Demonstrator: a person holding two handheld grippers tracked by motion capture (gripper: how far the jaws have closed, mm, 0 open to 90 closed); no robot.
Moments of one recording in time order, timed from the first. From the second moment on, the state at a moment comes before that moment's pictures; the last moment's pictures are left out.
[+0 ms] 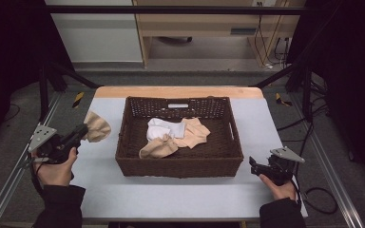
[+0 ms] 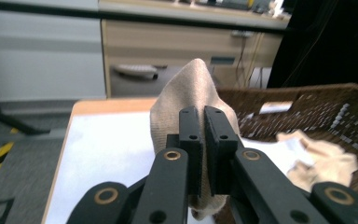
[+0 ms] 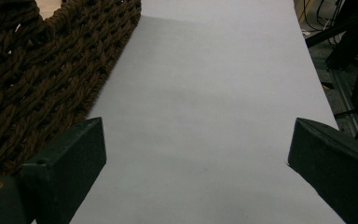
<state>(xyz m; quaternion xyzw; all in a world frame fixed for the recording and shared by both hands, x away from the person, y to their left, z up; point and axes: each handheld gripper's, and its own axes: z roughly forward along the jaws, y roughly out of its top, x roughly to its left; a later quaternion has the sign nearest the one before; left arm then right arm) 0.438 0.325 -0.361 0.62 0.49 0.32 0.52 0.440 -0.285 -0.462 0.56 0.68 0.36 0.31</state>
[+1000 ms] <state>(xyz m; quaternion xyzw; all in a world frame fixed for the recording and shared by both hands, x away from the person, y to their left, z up) 0.448 0.337 -0.452 0.70 0.55 0.26 0.38 0.441 -0.284 -0.464 0.56 0.68 0.35 0.31</state>
